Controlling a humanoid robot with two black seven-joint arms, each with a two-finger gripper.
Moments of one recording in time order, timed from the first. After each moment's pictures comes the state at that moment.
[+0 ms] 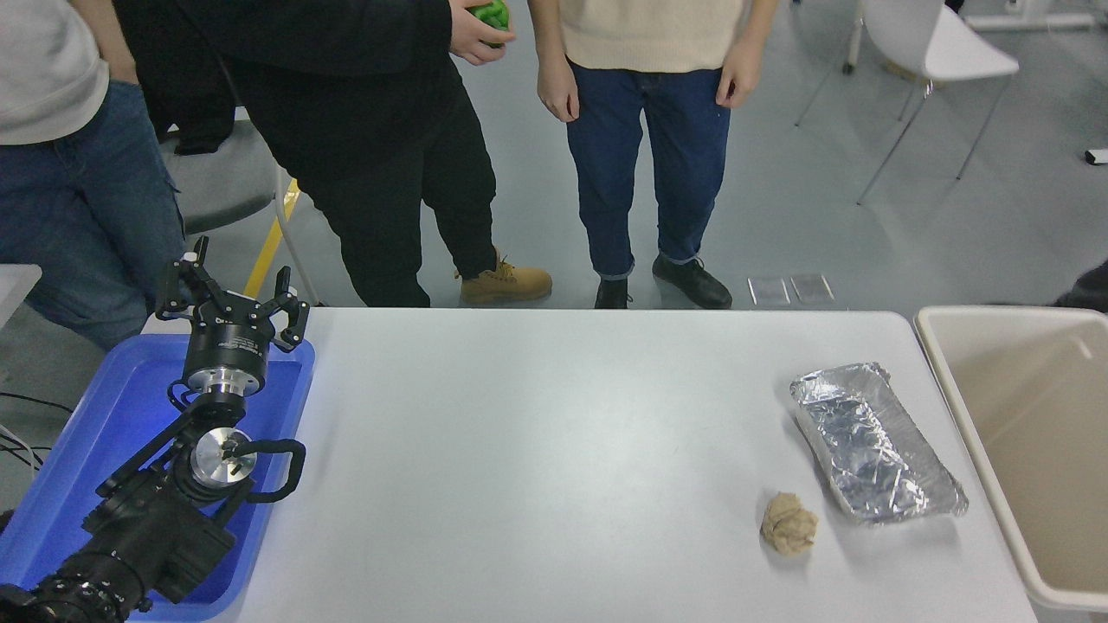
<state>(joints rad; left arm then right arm) -0.55 0.19 -1.04 -0.55 0.04 -0.40 -0.55 0.99 -0.83 -0.67 0.43 -0.66 0.18 0.11</state>
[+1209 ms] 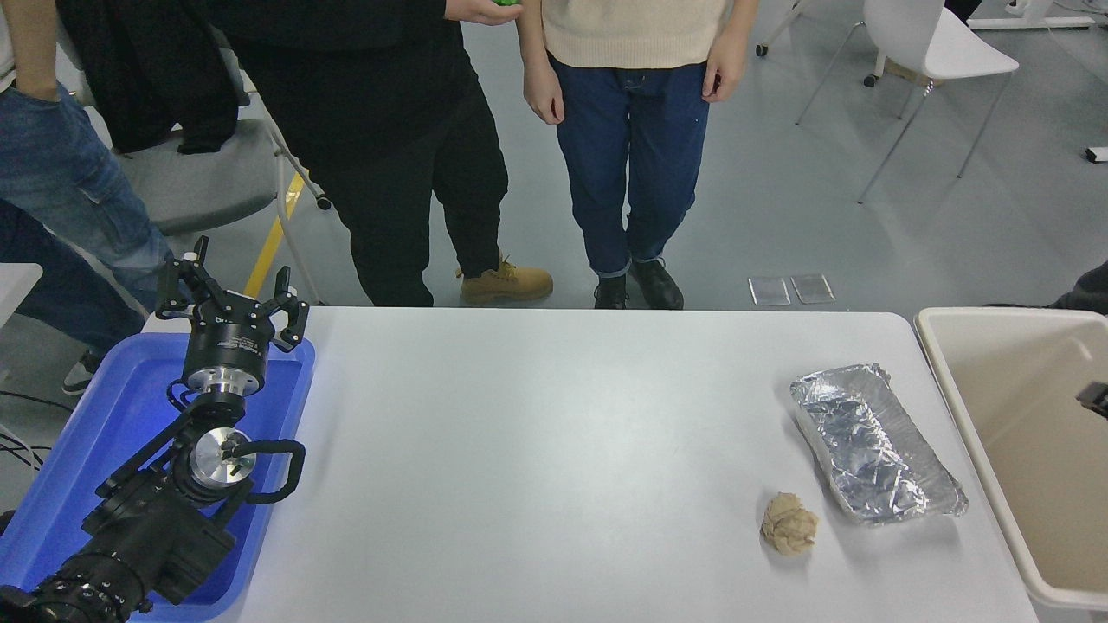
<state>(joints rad) -0.55 0.19 -1.04 -0.55 0.04 -0.40 -0.55 0.94 -0.72 -0.50 0.47 -0.41 0.15 0.11</state>
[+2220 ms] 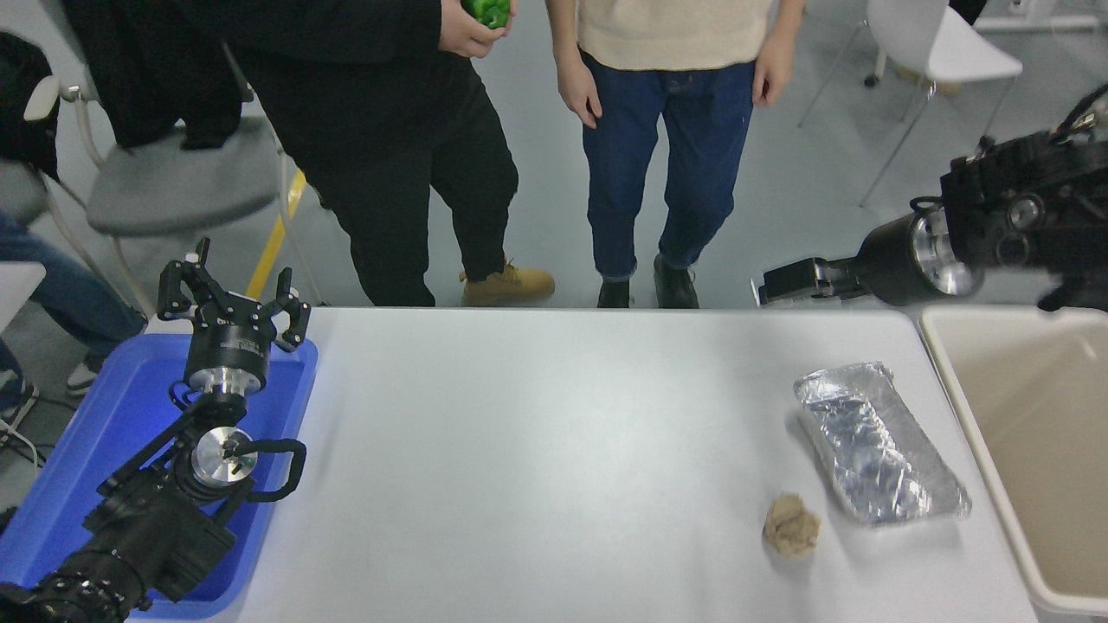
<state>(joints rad) -0.56 0.19 -1.04 -0.54 0.04 -0.40 -0.55 2.23 -0.37 -1.20 1.57 -0.34 0.35 0.11</state>
